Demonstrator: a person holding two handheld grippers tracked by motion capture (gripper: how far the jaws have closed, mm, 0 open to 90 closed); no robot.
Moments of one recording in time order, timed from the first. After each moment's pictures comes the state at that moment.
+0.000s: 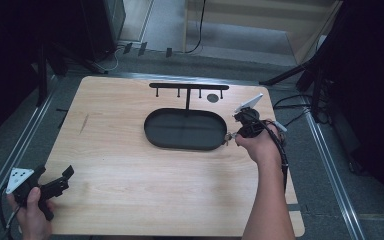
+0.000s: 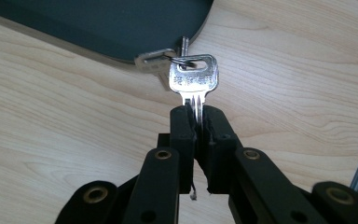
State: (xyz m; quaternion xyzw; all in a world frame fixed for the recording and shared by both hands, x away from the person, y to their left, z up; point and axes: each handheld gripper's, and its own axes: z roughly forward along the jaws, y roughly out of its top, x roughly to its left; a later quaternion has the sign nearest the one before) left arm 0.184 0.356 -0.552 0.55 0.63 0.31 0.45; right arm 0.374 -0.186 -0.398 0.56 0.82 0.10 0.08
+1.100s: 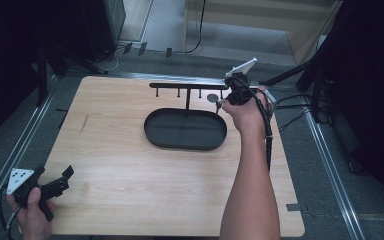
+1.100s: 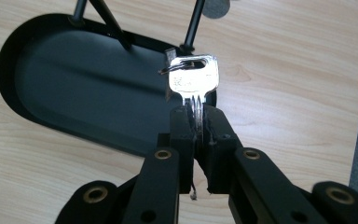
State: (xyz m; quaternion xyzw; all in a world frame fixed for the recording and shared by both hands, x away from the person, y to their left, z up) left arm 0.183 0.355 -0.552 0.55 0.63 0.32 0.45; right arm 0.418 -0.144 -0.335 0.58 0.79 0.17 0.14
